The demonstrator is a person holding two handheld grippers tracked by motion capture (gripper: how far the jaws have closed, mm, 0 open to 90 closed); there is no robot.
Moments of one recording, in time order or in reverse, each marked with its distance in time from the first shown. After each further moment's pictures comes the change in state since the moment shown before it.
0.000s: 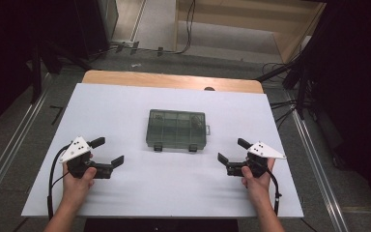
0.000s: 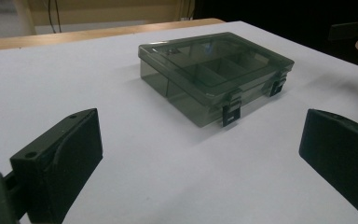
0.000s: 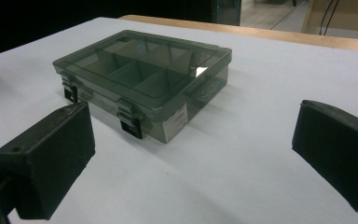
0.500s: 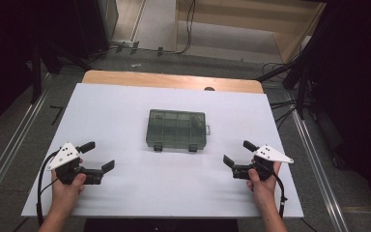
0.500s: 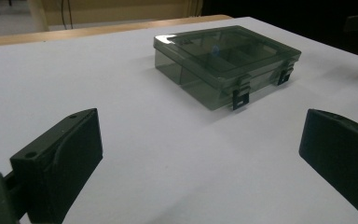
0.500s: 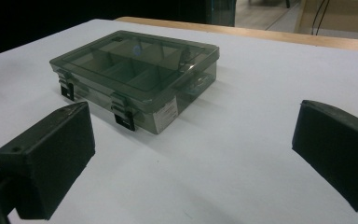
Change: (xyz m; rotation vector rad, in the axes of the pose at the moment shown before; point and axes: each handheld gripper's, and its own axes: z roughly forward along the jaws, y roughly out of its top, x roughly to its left) left arm 0.007 -0.012 -0.025 -0.005 0.037 0.007; right arm -0.007 -0.005 -0.016 -0.009 -0.015 0.009
